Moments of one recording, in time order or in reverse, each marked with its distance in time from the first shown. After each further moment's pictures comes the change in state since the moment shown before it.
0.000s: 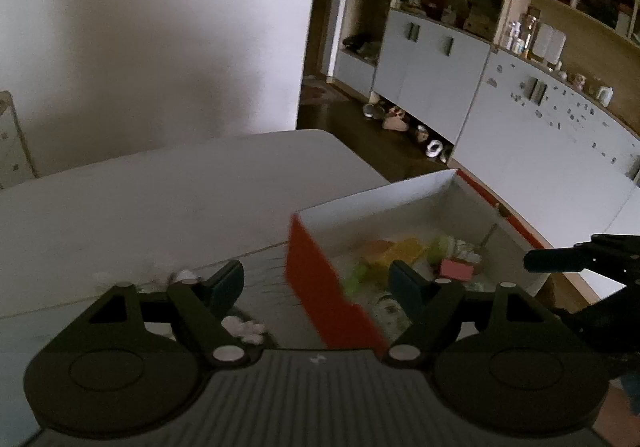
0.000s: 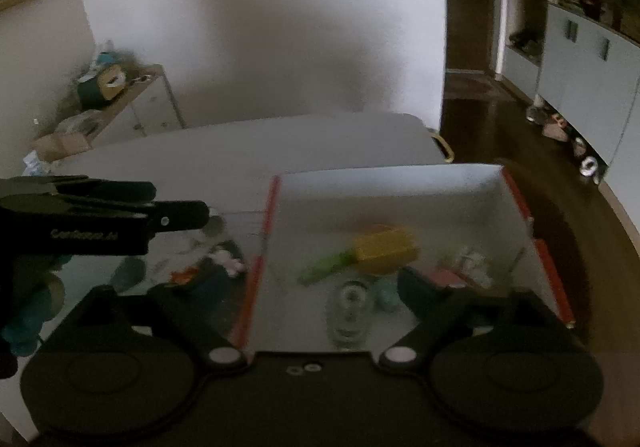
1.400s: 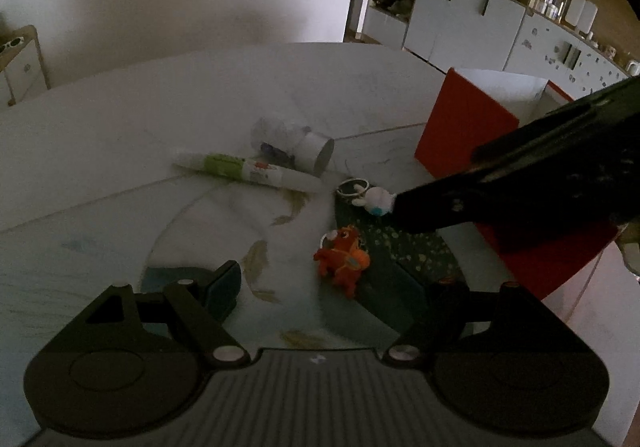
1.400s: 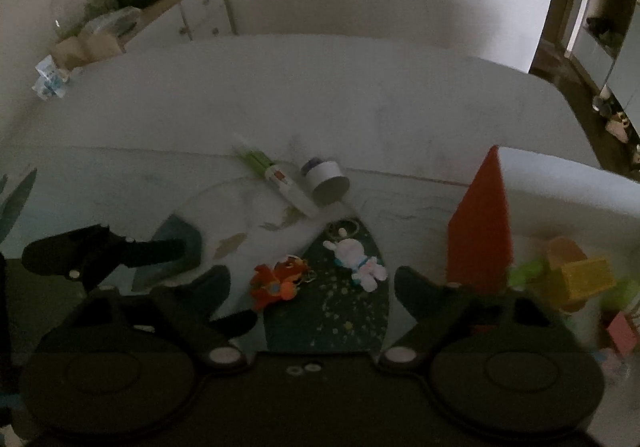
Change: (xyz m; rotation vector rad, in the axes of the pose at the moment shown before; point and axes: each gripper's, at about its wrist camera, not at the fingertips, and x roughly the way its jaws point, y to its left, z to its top) left arm 0.053 0.124 -0.108 -0.029 0.123 0.041; right arm 0.151 0.134 0.020 -0.146 0.255 0.065
